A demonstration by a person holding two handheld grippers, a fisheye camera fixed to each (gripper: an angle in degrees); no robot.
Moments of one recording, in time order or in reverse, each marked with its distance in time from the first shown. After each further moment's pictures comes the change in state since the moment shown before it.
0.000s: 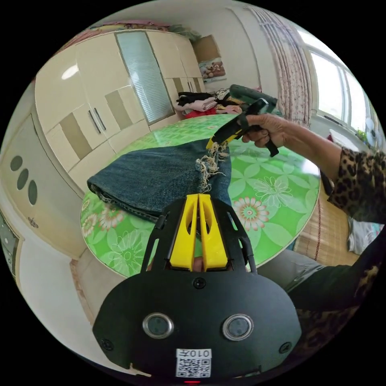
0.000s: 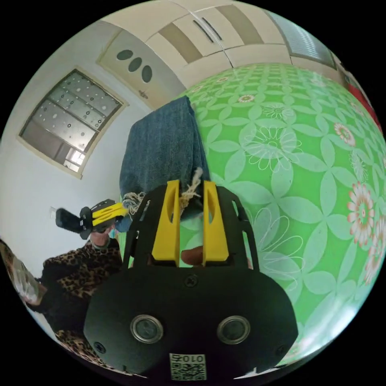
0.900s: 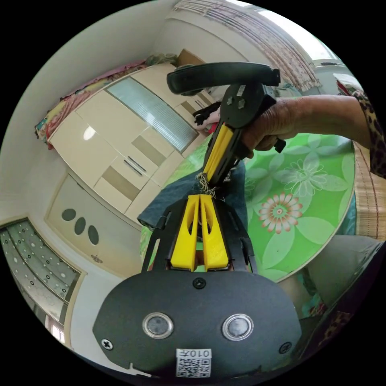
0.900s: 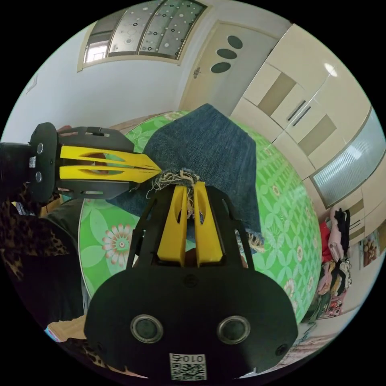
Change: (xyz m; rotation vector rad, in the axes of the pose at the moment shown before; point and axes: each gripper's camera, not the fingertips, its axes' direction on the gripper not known) left arm 0.123 0.007 -0.051 0.135 -0.508 0.306; right arm -0.259 0.025 0.123 0.041 0.586 -0.667
